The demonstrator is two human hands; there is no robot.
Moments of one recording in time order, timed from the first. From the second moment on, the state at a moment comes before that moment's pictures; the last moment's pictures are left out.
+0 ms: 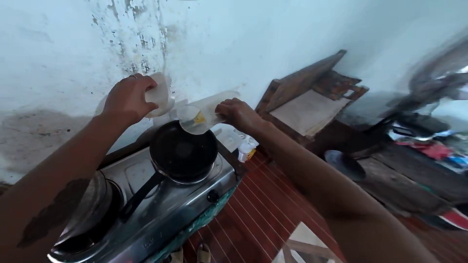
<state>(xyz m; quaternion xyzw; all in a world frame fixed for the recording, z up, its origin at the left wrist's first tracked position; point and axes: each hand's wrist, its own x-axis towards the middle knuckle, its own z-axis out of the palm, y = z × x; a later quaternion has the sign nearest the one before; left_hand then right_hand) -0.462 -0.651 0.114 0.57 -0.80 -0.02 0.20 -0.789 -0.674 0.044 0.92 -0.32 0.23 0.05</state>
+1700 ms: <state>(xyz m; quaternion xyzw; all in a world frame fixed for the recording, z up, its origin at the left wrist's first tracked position) -0.394 -0.617 0.123 0.79 -0.61 0.03 0.01 -0.794 -0.676 0.051 0.93 -0.30 0.18 0.09</state>
